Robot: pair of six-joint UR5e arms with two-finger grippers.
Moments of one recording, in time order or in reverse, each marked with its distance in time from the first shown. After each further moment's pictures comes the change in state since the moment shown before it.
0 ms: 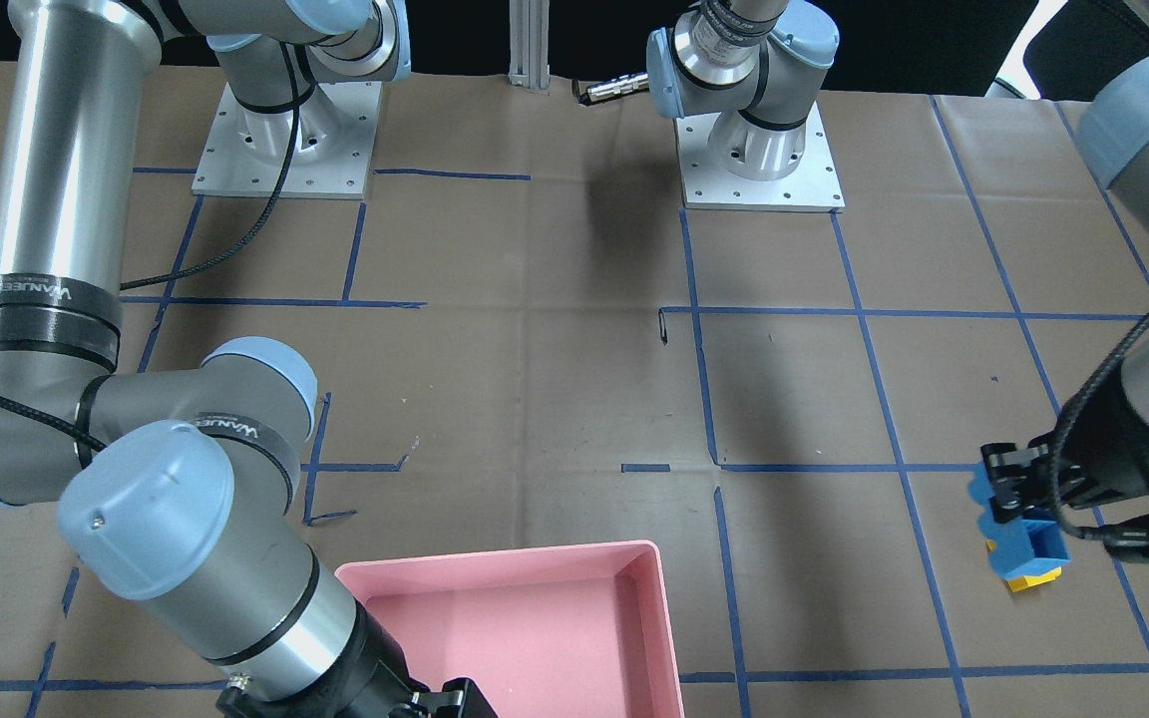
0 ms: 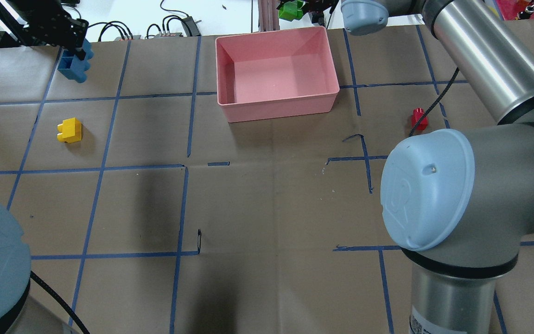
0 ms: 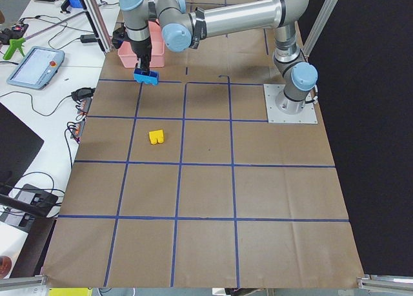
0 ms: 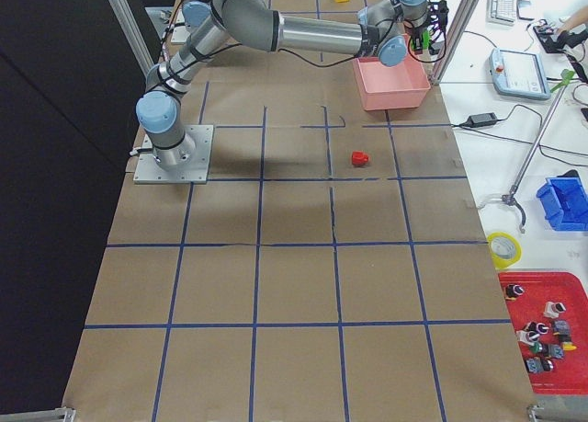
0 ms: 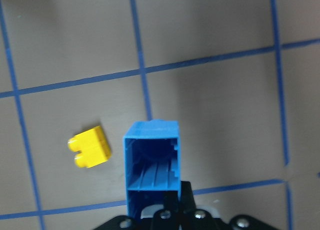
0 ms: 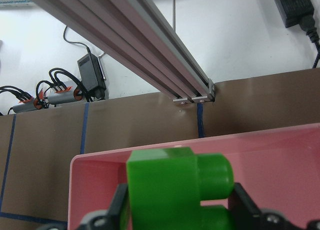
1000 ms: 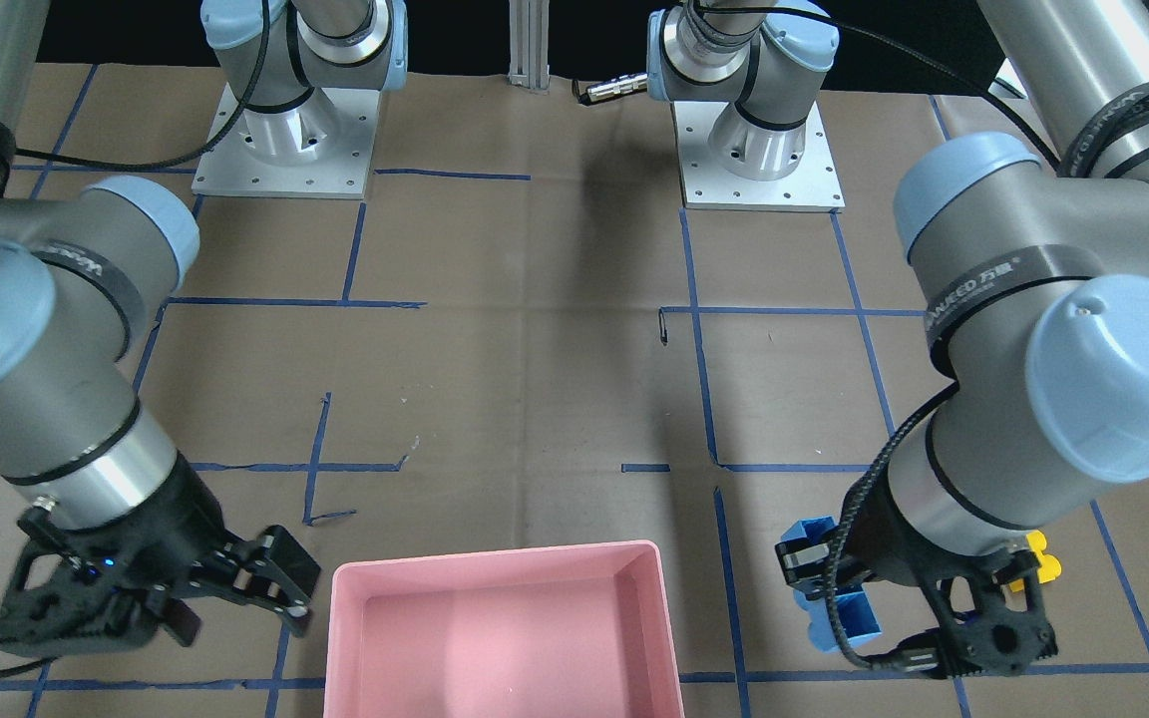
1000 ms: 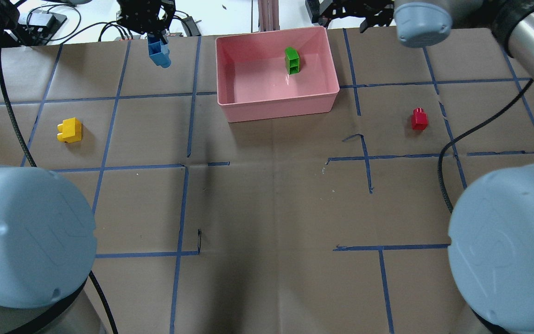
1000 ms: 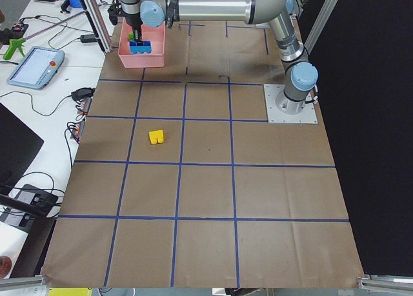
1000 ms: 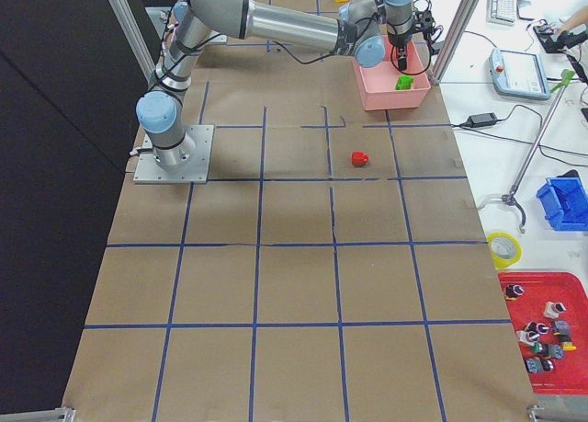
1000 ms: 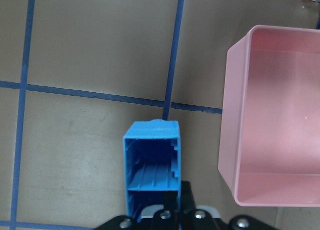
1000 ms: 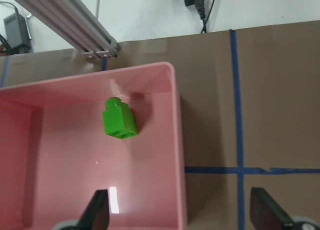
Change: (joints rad) left arm -0.198 -0.157 0.178 0.004 -0.047 -0.400; right arm -0.172 -0.332 0.416 0.050 -0.149 -0.327
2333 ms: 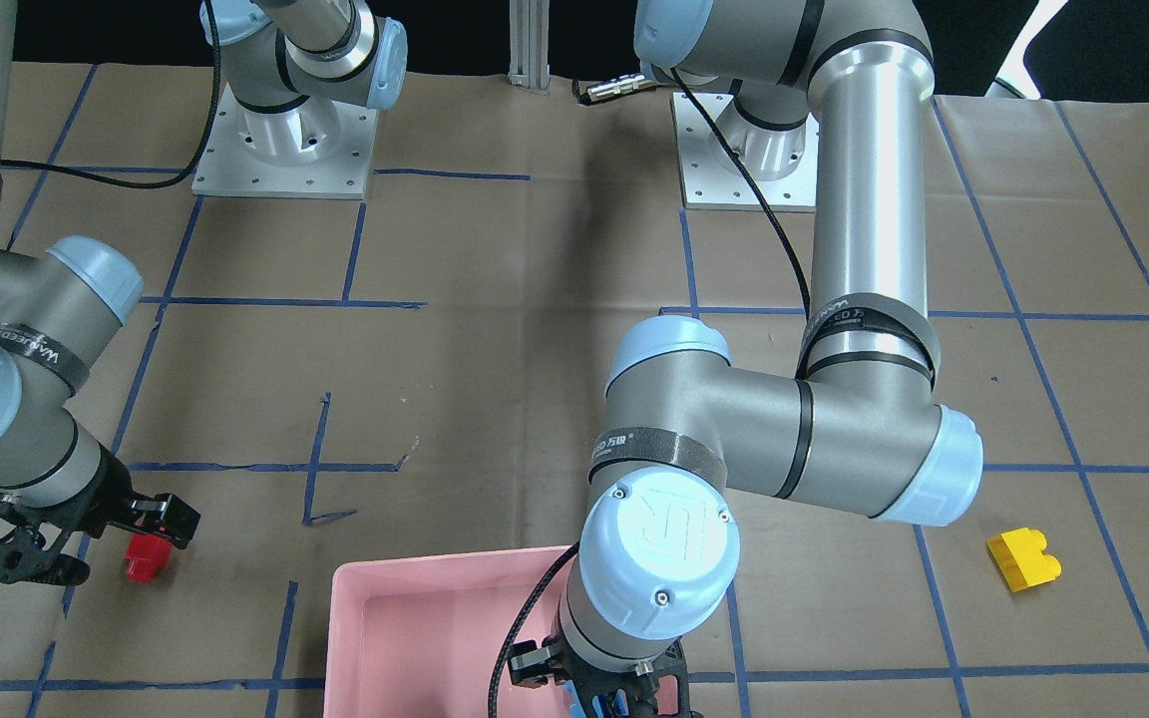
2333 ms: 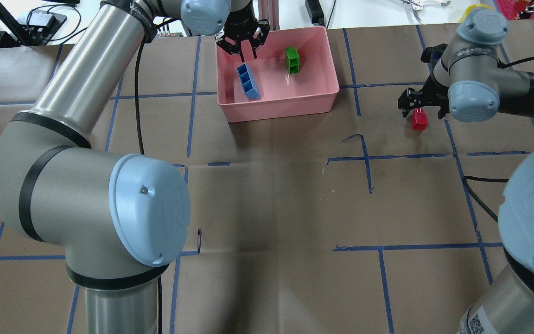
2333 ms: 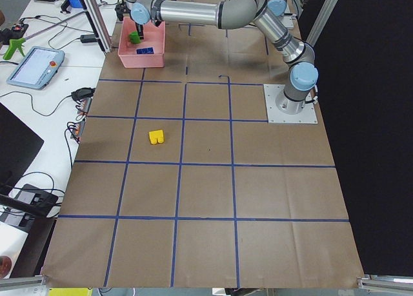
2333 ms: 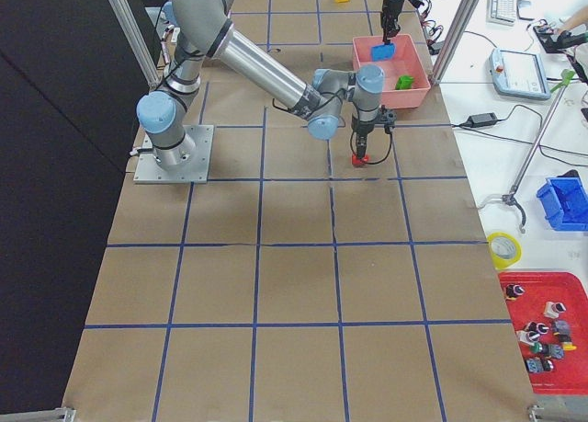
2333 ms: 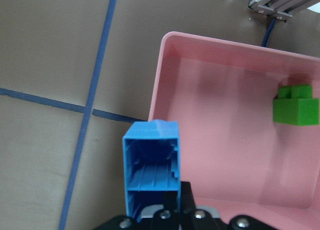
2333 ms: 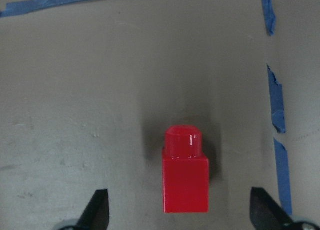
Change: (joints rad) left arm -0.209 -0.270 0.203 0.093 0.027 -0.282; right arm -0.184 0.037 0.336 -0.086 -0.221 -0.076
